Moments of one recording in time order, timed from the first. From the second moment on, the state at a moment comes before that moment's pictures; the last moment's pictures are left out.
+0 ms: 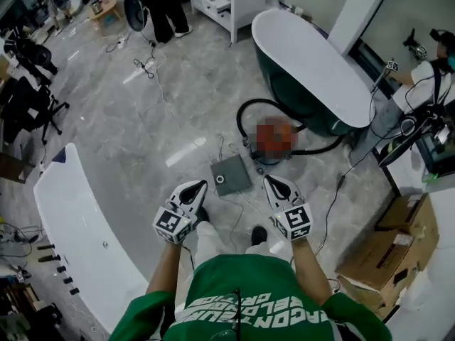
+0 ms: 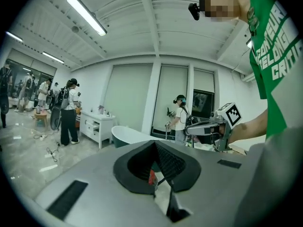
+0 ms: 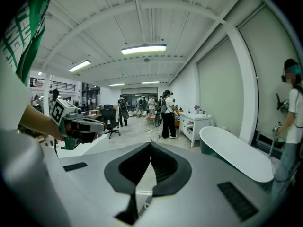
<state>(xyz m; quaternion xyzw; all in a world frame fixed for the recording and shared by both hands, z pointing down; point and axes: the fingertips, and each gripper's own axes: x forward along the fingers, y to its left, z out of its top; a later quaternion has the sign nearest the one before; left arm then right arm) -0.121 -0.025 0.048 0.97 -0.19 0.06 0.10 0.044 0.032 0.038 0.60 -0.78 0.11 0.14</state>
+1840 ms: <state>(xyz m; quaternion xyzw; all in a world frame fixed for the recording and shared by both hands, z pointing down) -0.073 -0.159 0.220 0.99 -0.03 0.12 0.11 0.053 -0.082 0.212 0.67 -0.70 0.16 0.18</state>
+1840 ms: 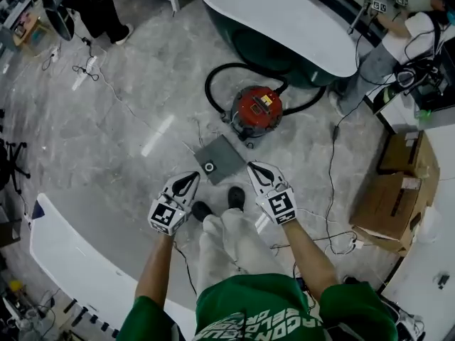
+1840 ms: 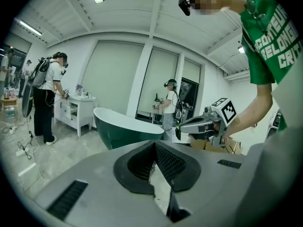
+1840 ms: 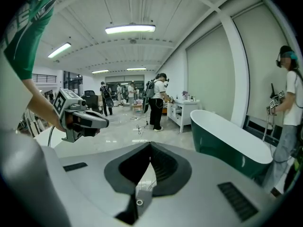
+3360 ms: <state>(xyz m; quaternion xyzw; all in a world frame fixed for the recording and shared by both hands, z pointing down) -0.100 -0.218 0.836 0.98 -0.01 0.14 0.11 0.029 -0.174 0.810 0.60 -0.76 0.15 0.20</state>
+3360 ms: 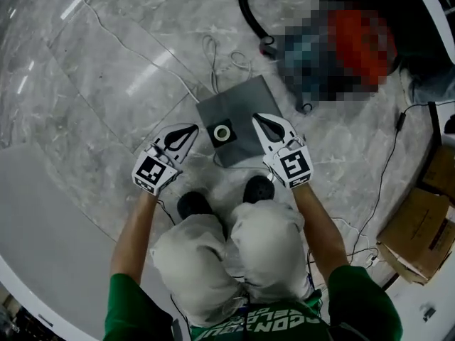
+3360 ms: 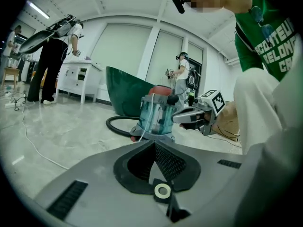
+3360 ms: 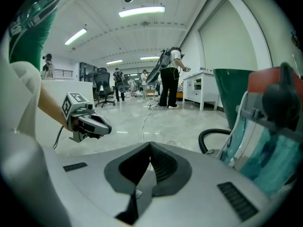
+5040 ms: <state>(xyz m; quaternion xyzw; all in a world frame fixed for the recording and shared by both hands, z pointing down) -0.111 -0.174 0.990 0.98 0.01 0.16 0.11 -0.107 -0.117 1.063 0.48 -0.78 0.10 0.39</state>
